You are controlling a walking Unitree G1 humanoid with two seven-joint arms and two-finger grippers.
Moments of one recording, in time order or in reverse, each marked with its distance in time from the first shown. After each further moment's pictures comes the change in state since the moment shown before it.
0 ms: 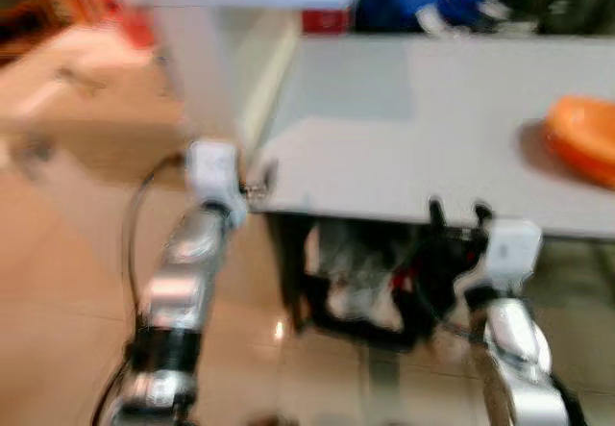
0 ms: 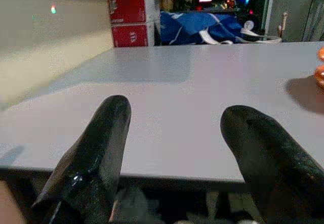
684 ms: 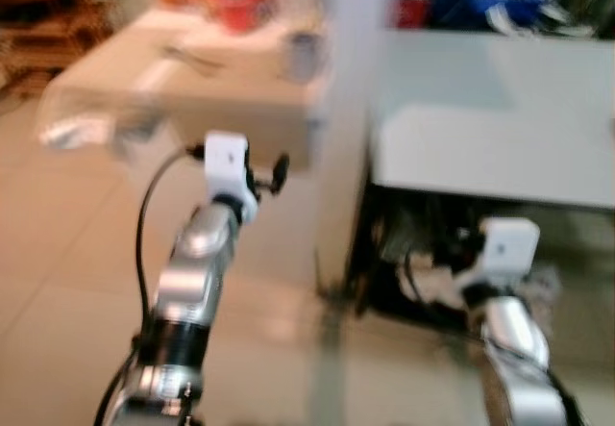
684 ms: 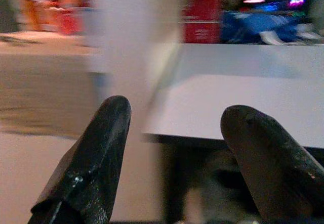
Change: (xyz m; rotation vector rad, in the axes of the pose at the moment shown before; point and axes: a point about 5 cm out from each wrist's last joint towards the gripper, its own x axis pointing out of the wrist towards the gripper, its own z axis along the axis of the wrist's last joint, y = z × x) left arm 0.002 -0.002 0.003 0.015 -0.027 -0.009; right arm 0.003 0.009 0.002 0.011 -0.011 0.044
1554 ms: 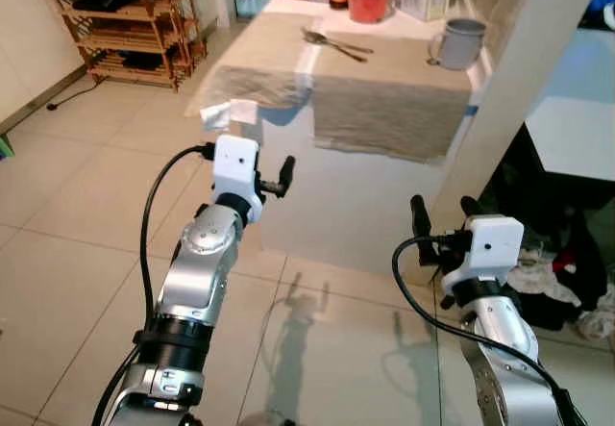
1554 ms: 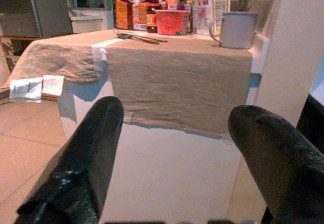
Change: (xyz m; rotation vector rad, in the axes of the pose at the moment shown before) left arm 0.004 -0.013 0.005 0.082 -0.032 -0.050; right arm 0.002 0.000 0.003 -0.052 -0.006 0.011
